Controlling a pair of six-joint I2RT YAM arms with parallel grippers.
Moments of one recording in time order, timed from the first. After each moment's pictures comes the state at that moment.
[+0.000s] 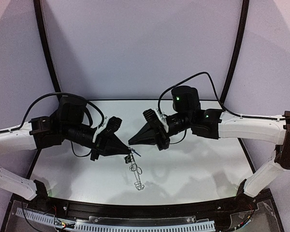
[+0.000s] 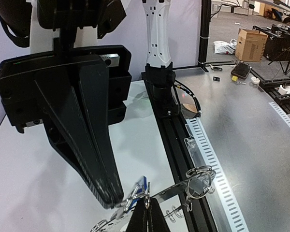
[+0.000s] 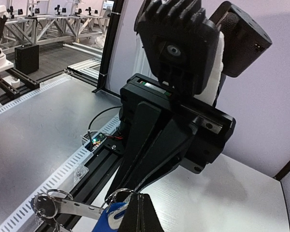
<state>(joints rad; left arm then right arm) -0.96 1.17 0.97 -0.21 0.70 0.39 0.97 1.51 1.16 0.08 -0.94 -0.53</state>
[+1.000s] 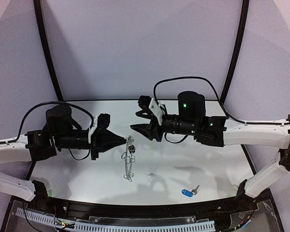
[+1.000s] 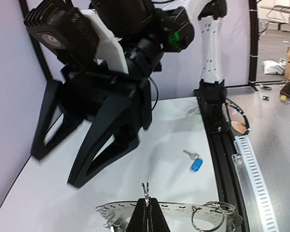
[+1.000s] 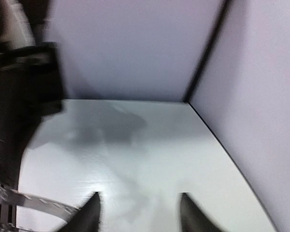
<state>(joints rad) -0.96 1.04 0.76 0.11 0.45 0.30 1.02 1.45 1.06 0.21 -0.19 -0.34</state>
